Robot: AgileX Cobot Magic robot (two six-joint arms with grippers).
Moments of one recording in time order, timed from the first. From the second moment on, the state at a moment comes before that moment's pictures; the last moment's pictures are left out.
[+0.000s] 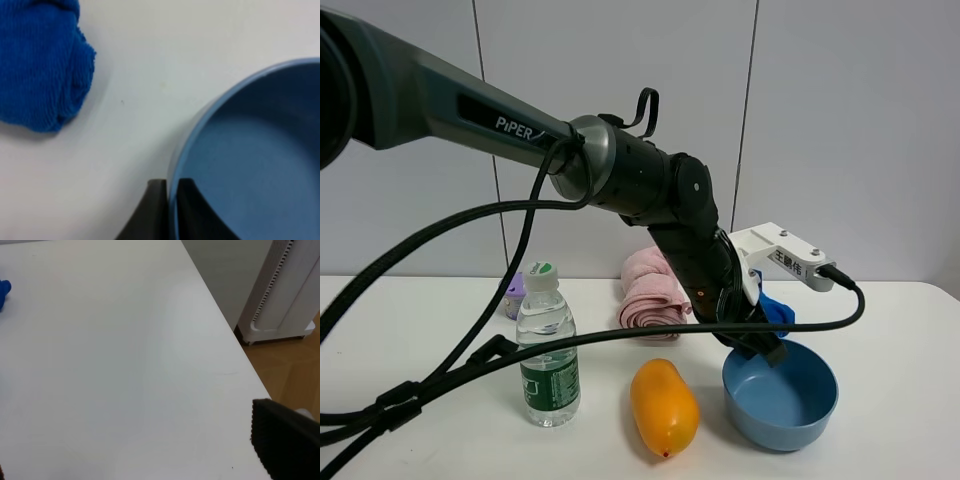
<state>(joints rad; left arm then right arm) -0.79 2.40 -1.89 -0.32 0.57 0.62 -0.09 0.00 -0.50 -0.05 1.07 -0.01</state>
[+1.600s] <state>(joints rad) -0.45 1.89 -1.89 -0.03 0.77 0.28 -0.09 0.00 -0.50 -0.05 1.07 -0.01</state>
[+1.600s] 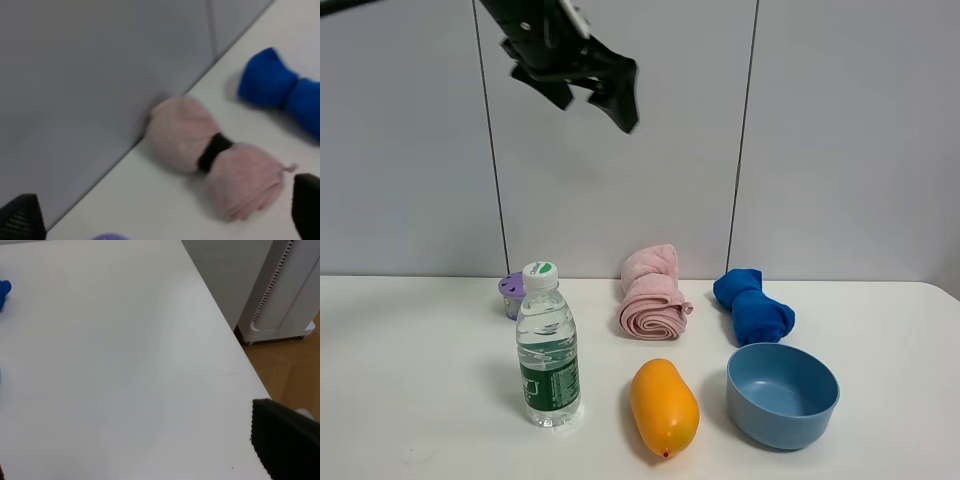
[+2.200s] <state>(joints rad) 0.09 1.65 -1.89 0.00 1.03 0.22 -0.09 0.00 -0.50 -0.05 1.07 -0.01</state>
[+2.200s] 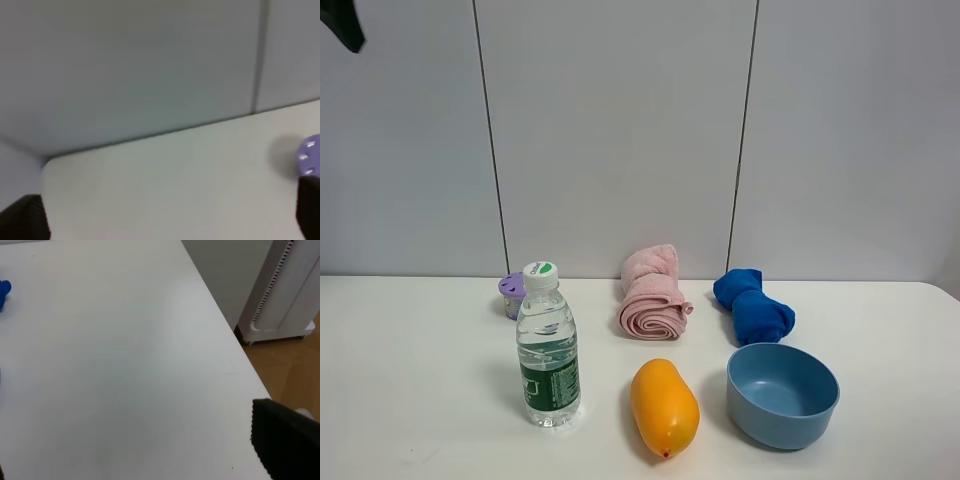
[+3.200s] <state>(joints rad) 0.23 0.23 -0.72 -0.03 0.87 0.14 -0.09 0.00 -0.50 -0.05 1.07 -0.01</state>
